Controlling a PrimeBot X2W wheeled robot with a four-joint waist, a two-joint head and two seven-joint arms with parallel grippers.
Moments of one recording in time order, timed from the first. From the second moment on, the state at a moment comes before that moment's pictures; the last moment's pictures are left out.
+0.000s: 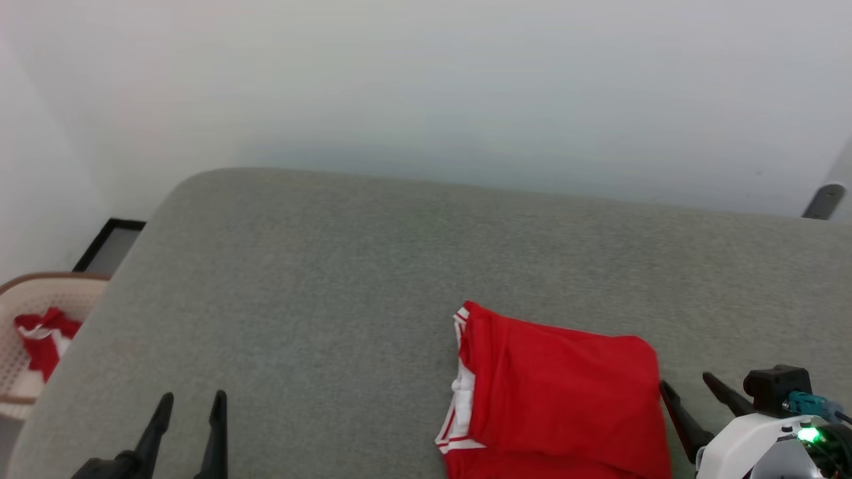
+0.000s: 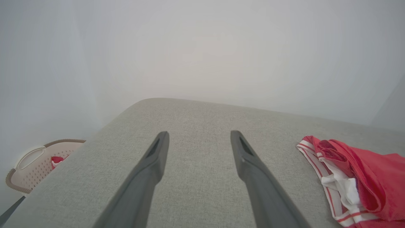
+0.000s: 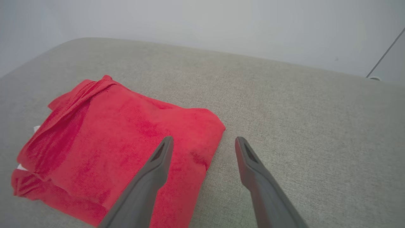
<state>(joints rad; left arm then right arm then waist) 0.15 0.25 0.04 0.08 -0.34 -0.10 -0.24 -0.11 -0.32 0.21 0.33 0.40 0.13 0.05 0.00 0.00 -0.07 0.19</state>
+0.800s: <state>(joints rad) 0.08 0.23 -0.01 0.12 -0.35 -0.10 -0.24 -0.25 -0.26 0.12 0.53 0.44 0.13 0.47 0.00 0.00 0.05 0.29</state>
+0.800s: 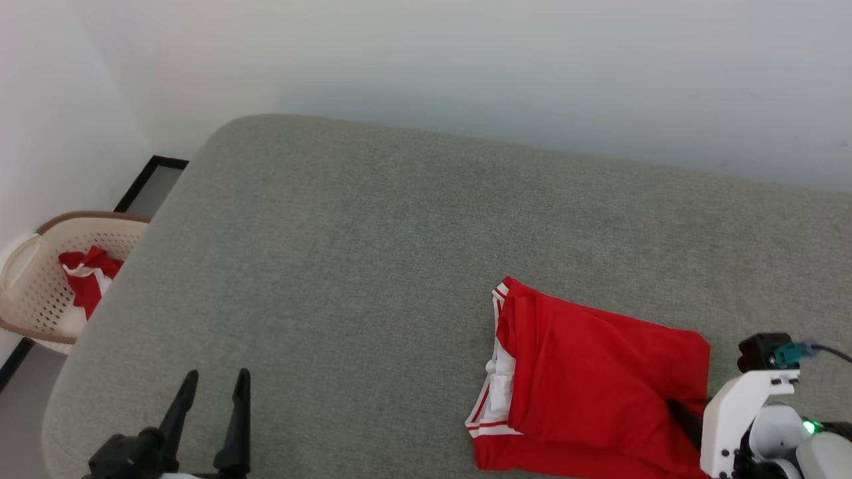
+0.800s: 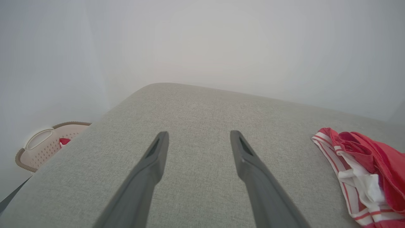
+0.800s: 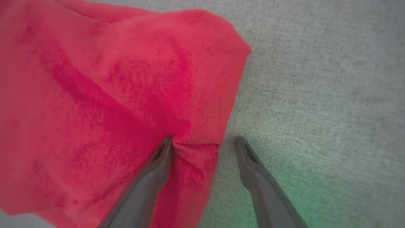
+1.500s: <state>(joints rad) 0.04 0.23 -0.02 0.13 -0.36 -0.10 -0.26 -0.37 -0.39 0.23 0.40 0.48 0.13 0.62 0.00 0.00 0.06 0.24</state>
